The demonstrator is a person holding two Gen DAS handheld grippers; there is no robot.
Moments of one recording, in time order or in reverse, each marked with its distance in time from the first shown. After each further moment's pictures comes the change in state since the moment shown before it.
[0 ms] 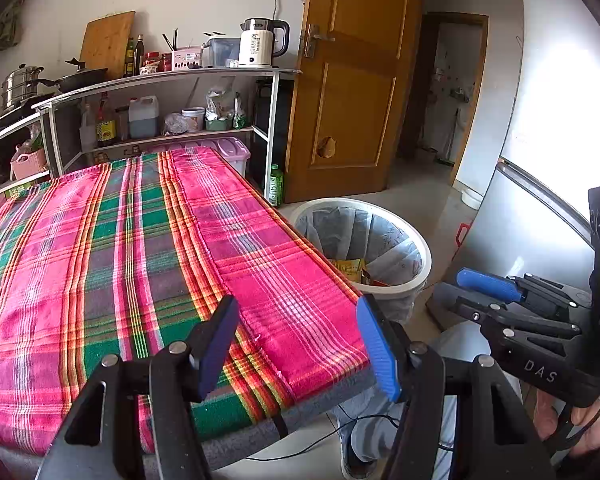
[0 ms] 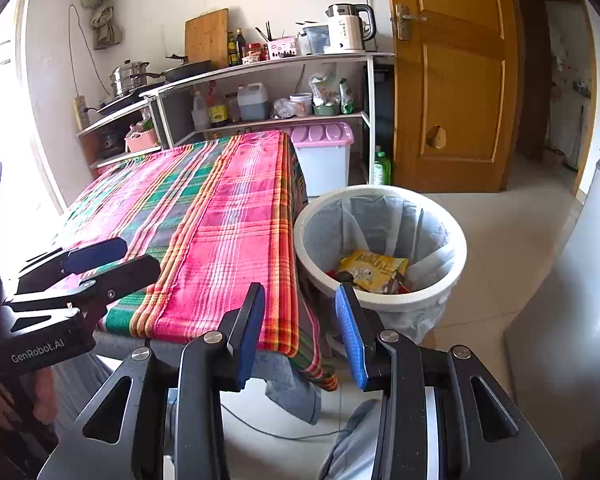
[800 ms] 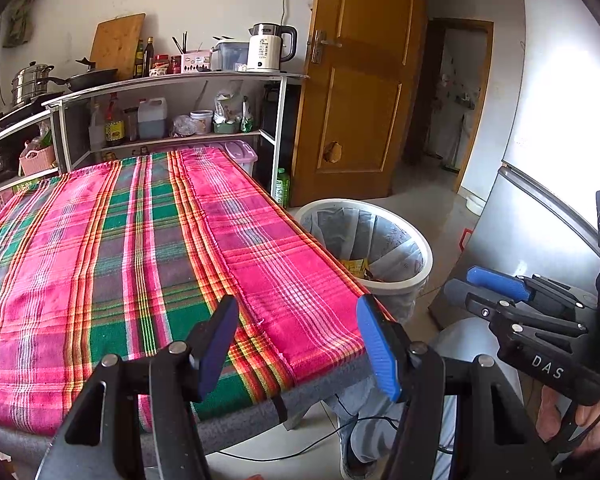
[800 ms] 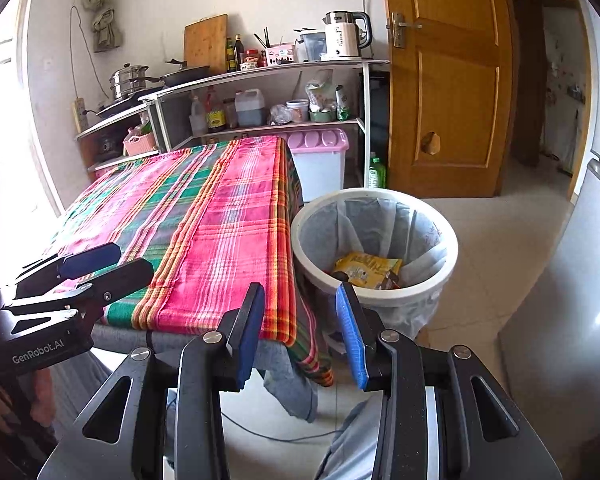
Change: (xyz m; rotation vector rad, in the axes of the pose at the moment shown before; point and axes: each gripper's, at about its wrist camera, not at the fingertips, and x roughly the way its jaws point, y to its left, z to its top) left arm -0.012 -0.001 -0.012 -0.018 -0.022 0.019; right arm -0.011 -0.001 -0.009 -0.003 -0.019 -0.012
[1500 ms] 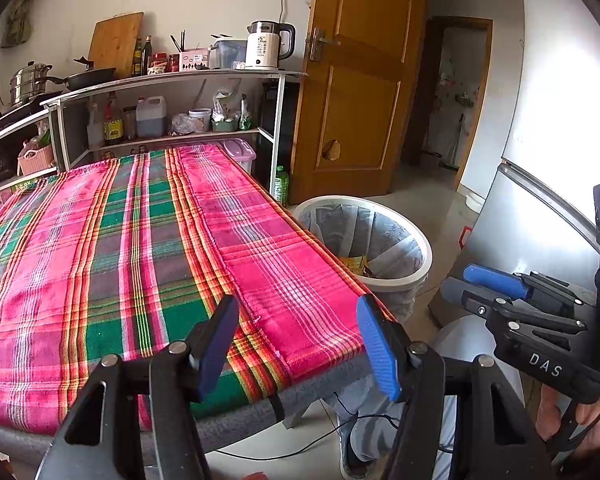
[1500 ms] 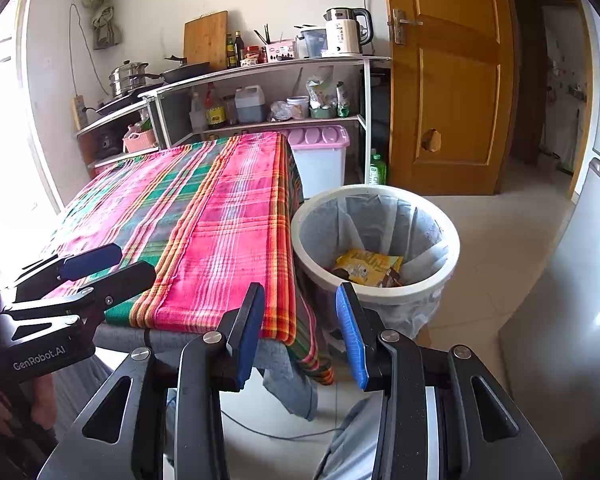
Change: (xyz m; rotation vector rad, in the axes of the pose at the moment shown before) left arm 0.002 -0.003 0.001 0.001 0.009 -0.003; right arm 0.004 -0.001 0.000 -0.004 0.010 0.000
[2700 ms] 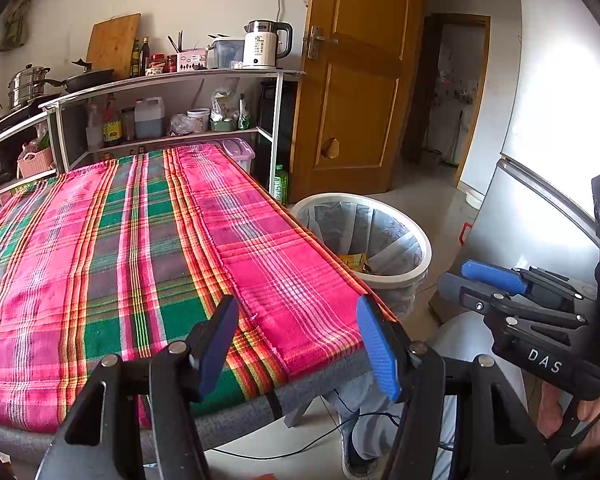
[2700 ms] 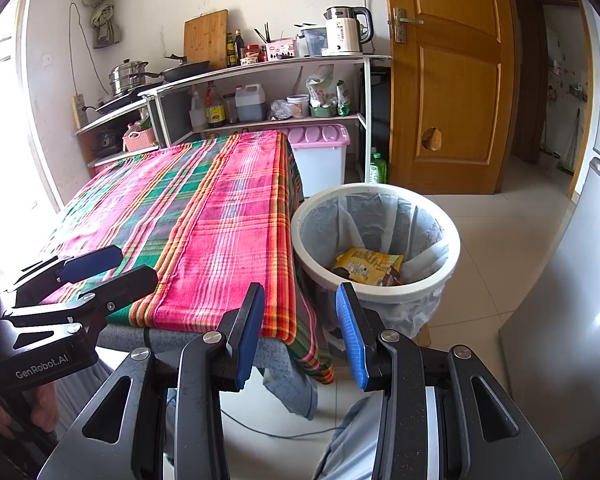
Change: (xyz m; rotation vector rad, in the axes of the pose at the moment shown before) left arm 0.001 -0.005 -0.003 0.010 0.002 0.005; right arm 0.001 0.000 0.000 0.000 0.003 0.000
